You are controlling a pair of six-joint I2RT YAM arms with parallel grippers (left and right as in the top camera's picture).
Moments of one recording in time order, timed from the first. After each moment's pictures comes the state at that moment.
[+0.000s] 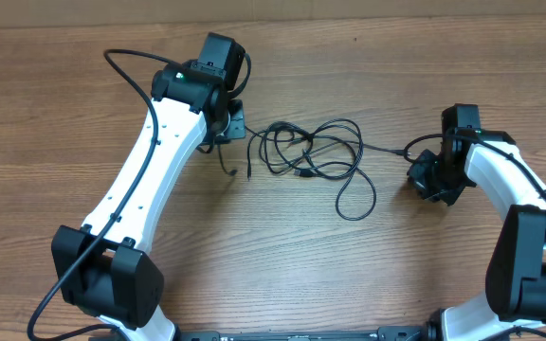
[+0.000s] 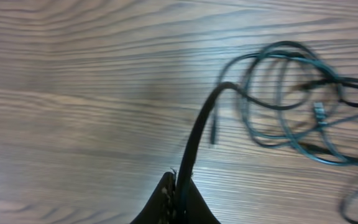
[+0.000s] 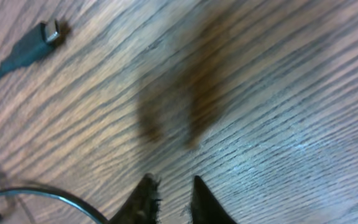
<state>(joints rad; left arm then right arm) -0.34 1.81 1.70 -1.21 -0.15 -0.43 -0.09 1.74 1.05 -0.81 -0.11 0.59</state>
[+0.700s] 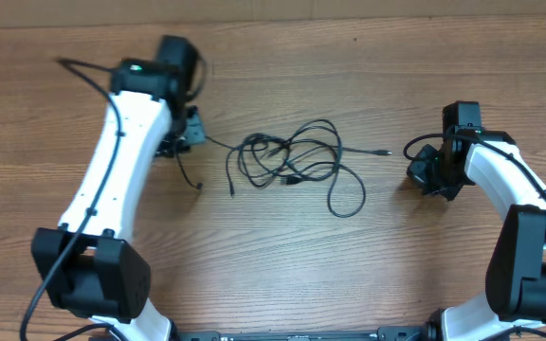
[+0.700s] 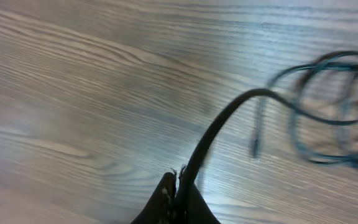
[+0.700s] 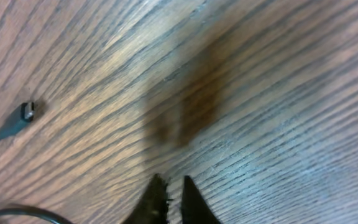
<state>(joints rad) -0.16 1.81 1.70 -1.36 -0.13 -0.44 -0.09 1.74 1.05 -0.75 -0.10 0.59</state>
